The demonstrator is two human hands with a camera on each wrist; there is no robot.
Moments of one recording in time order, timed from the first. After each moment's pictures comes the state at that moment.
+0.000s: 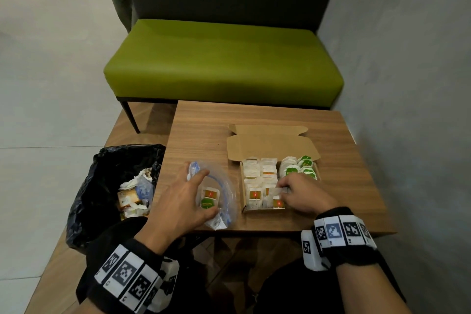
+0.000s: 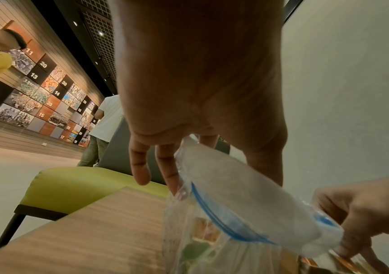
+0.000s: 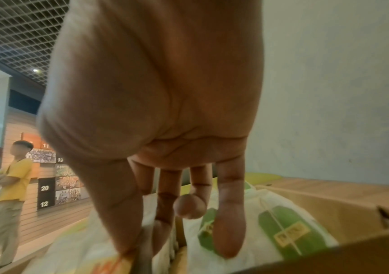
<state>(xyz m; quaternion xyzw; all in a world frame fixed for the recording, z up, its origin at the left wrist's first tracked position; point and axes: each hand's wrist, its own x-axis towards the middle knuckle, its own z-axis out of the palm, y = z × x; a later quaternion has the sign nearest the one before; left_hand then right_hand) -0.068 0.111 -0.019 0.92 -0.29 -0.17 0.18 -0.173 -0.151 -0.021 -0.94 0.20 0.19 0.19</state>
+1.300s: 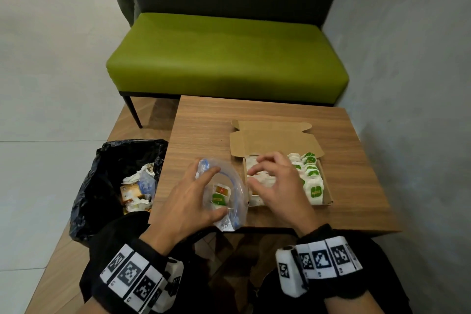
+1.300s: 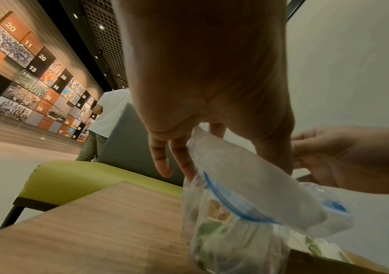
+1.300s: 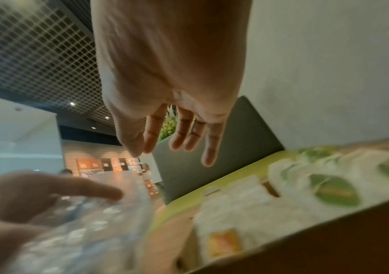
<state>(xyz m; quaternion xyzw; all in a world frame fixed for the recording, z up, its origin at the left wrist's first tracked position) -0.080 0.112 -0.019 0.90 -0.34 -0.15 0.24 -0.170 -0.085 -0.015 -0.90 0.15 -0.14 0.39</state>
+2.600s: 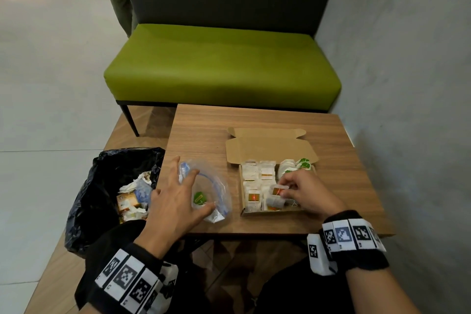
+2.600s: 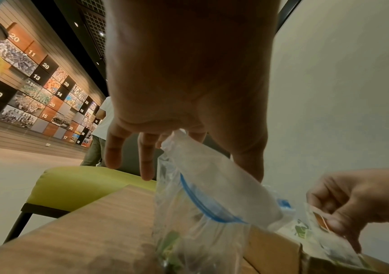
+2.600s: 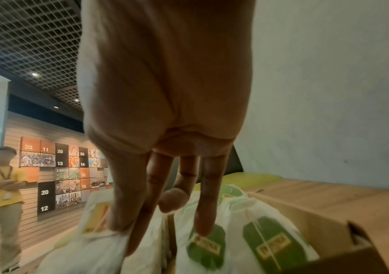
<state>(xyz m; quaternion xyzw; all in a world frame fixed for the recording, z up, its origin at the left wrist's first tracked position) -0.065 0.116 -0.037 0.95 -0.26 -0.10 0.17 -0.179 -0.161 -0.021 -0.93 0.22 0.12 0.28</state>
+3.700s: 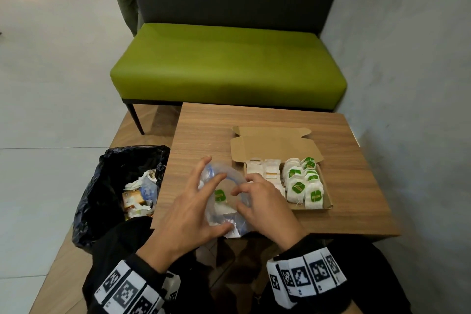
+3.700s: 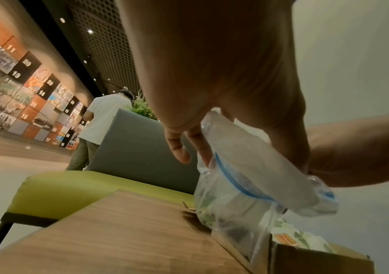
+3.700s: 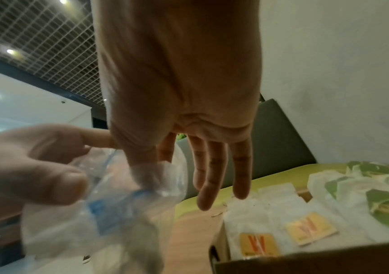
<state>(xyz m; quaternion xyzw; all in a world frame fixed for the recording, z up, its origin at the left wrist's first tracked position) -0.093 0.124 -0.012 0.86 -0.43 -0.06 0.28 -0.170 -0.050 -0.002 -0.94 0.14 0.04 0.30</state>
